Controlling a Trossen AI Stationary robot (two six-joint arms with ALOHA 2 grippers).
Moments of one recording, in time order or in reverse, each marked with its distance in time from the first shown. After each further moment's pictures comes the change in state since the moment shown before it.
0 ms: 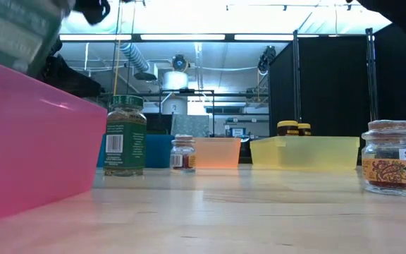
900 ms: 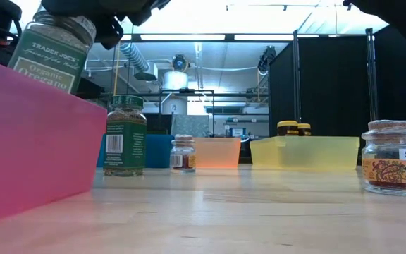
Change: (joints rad) left arm 0.000 0.018 0.000 0.004 -0.033 0.002; right arm -0.023 0.010 0.001 -0.085 0.023 0.061
